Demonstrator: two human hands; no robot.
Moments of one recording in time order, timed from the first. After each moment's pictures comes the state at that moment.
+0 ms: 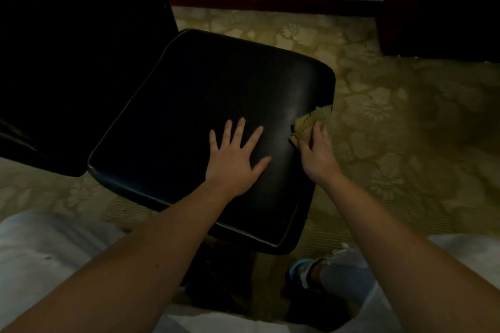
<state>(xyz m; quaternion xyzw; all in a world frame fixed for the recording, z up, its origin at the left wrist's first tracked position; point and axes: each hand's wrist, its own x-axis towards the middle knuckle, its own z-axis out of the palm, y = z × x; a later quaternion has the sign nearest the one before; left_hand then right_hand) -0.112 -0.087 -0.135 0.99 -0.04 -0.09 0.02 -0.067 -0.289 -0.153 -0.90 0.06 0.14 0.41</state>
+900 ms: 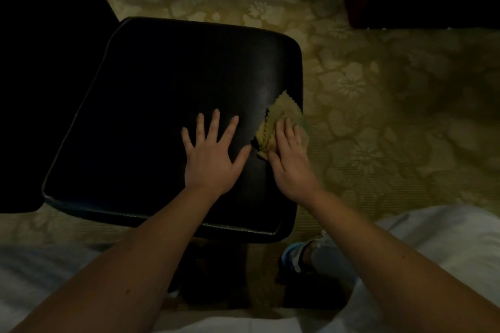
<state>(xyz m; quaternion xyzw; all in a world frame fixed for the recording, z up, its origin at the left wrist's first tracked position) -0.106 -0.097 -0.149 1.00 -0.03 -0.05 0.07 -0.112 -0.286 -0.160 -0.93 -0.07 0.09 0.36</state>
